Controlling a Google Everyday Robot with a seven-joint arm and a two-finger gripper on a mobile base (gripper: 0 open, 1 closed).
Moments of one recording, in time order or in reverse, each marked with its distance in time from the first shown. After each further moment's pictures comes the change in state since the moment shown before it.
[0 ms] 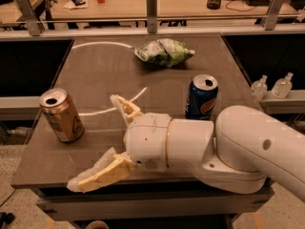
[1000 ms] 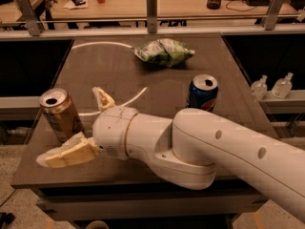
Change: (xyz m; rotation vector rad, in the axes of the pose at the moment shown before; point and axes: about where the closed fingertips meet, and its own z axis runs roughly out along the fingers) arm -0.002 -0.031 0.069 0.119 -0.051 0.039
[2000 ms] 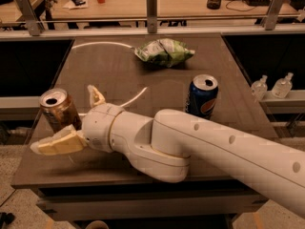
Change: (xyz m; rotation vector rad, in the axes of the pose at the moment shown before) arm 0.016 -0.025 0.043 0.063 -0.021 0.024
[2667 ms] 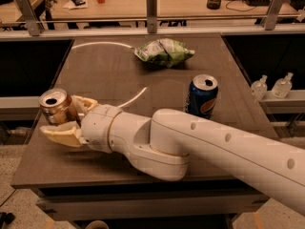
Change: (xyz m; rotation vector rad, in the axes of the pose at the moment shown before) arm 0.007 0.003 0.005 -0.026 0.010 -0.023
